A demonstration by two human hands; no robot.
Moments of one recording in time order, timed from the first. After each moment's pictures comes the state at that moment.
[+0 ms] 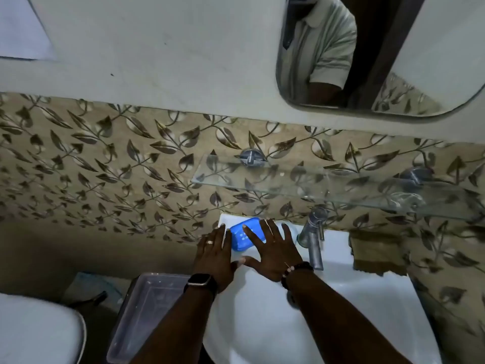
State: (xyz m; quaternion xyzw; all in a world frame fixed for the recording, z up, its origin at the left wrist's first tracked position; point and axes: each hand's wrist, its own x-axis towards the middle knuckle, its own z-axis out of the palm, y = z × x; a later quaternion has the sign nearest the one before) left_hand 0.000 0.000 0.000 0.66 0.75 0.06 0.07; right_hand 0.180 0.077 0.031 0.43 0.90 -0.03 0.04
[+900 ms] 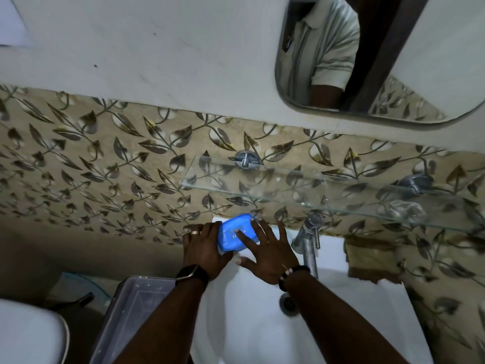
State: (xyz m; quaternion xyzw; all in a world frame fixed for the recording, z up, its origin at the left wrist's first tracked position) left_hand -0.012 0.033 0.012 0.60 0.77 0.21 0.03; right_hand 0.184 0.091 0.033 0.39 0.92 0.04 -0.02
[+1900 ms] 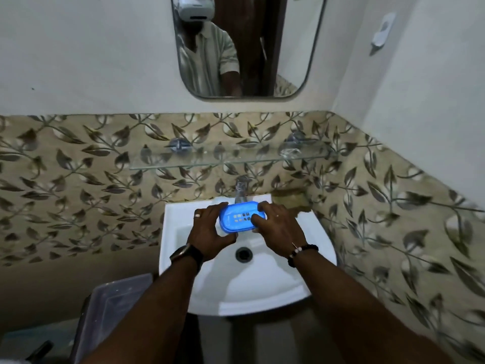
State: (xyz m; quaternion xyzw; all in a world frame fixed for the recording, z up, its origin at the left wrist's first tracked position) left_hand 0.103 -0.052 0.075 0.72 0.54 0.38 0.20; right_hand 0.335 -0.047 0.101 0.46 0.85 0.17 -0.20
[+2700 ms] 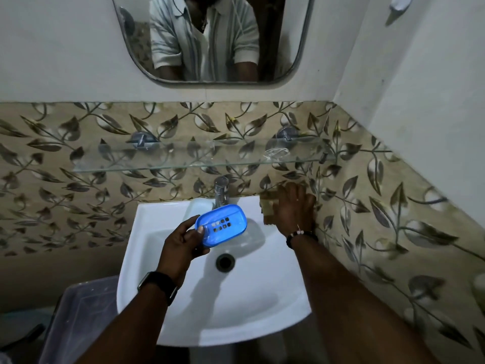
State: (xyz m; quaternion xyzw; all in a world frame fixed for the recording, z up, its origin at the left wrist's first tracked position) left_hand 0.155 -0.033 0.063 0.33 0.51 0.57 0.55; right_hand 0.422 0.070 0.079 0.68 0.71 0.11 -0.13
